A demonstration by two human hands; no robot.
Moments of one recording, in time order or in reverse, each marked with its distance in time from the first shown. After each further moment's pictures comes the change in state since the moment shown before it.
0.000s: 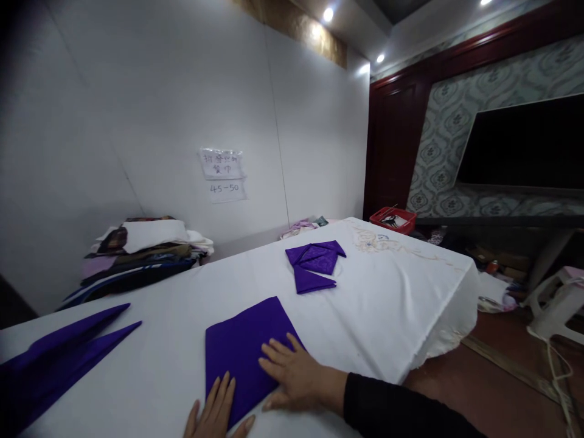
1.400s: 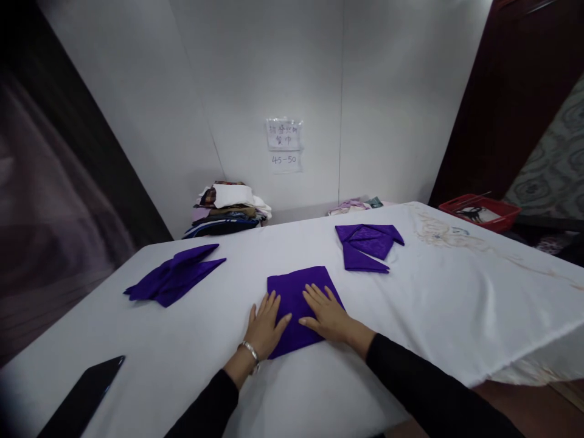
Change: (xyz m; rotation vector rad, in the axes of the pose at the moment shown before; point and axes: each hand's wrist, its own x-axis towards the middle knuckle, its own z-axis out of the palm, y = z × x) left_hand 0.024 0.001 -0.061 -0.160 0.000 -0.145; right_hand 0.050 0.006 0.002 -0.096 -0.024 0.121
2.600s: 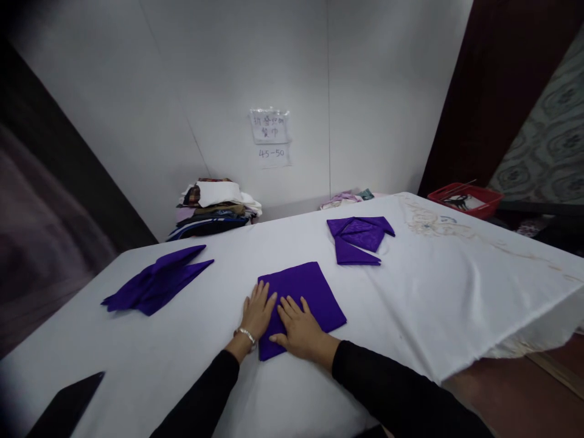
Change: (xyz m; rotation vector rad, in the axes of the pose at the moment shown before) left_hand 0.040 -0.012 0.018 -0.041 0.021 -0.109; right_hand 0.019 -0.042 0.049 0.035 0.031 -0.029
